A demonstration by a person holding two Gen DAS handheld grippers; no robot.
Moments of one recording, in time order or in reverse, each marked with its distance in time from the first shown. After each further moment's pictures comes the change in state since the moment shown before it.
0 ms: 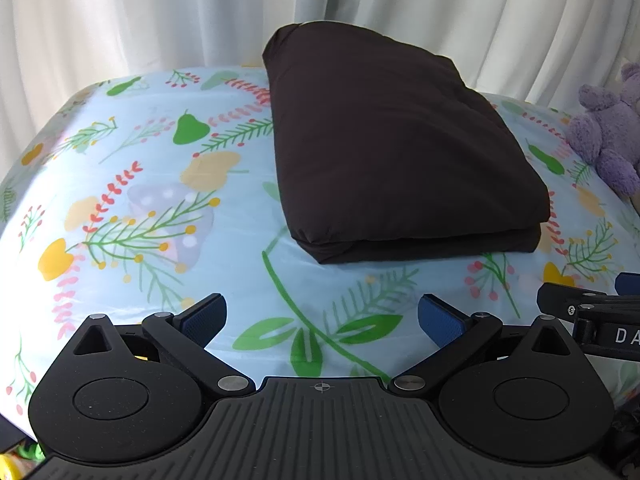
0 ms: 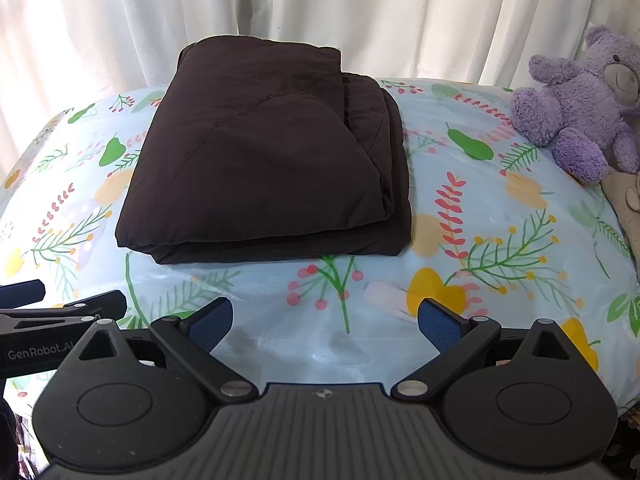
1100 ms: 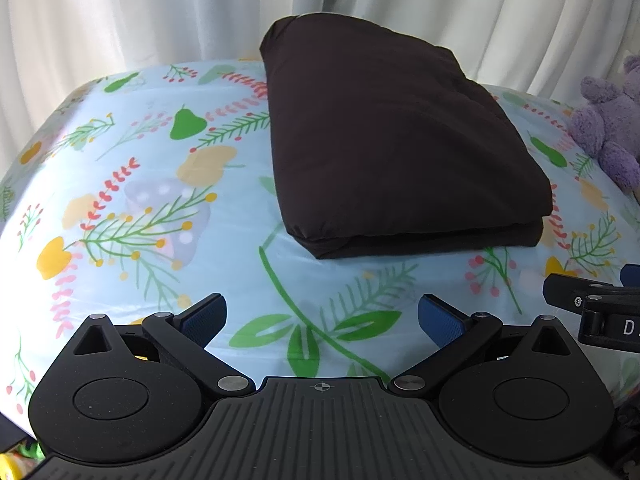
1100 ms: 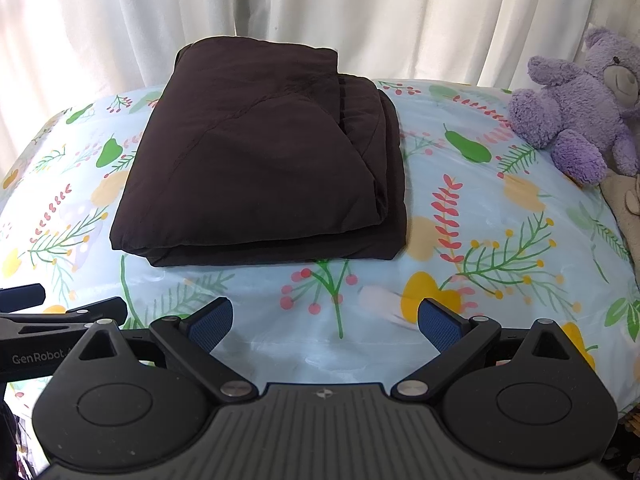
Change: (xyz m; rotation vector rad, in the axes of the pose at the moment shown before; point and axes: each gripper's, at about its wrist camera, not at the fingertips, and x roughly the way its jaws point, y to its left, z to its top) left arm 0.007 -0.004 0.000 0.009 0.025 0.005; right arm 0.002 -0.006 0.002 -0.004 -0.001 -0.002
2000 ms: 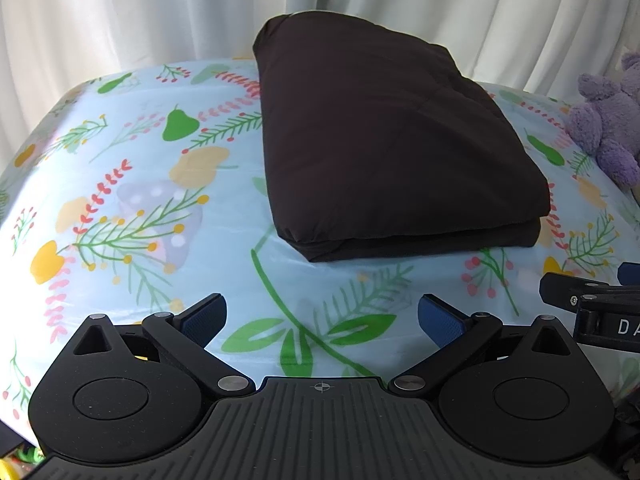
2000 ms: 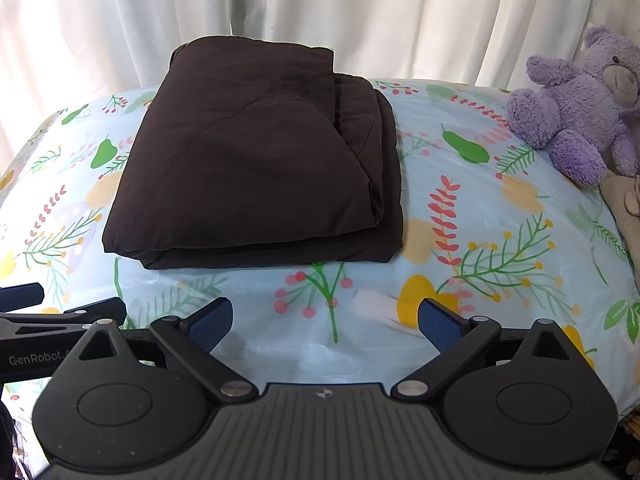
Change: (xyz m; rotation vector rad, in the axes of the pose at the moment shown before) left arm 0.004 -0.004 0.004 0.007 0.004 -0.010; right arm 0.006 -0.006 0.004 -0.007 0.002 -0.002
